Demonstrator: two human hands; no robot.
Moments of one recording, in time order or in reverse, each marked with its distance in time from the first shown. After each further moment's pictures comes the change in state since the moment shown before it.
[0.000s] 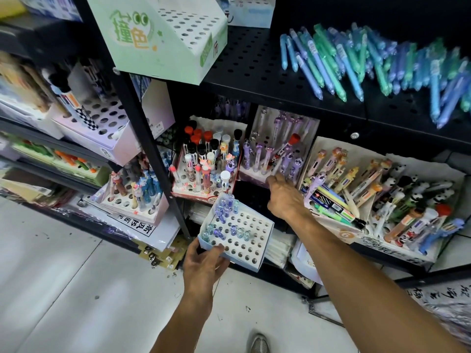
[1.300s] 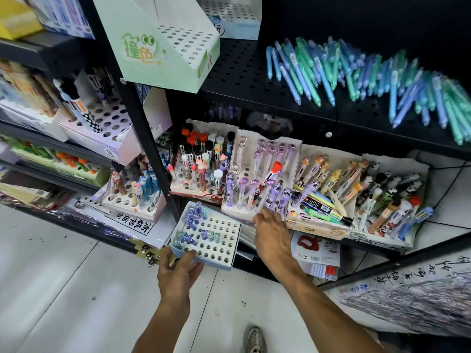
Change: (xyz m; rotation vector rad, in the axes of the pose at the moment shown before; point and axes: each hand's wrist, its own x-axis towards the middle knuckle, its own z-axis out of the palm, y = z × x) left_hand -0.018 0.010 -0.046 -0.058 0.131 0.025; right_hand -0.109 -0.022 0.046 0.017 0.215 -0.068
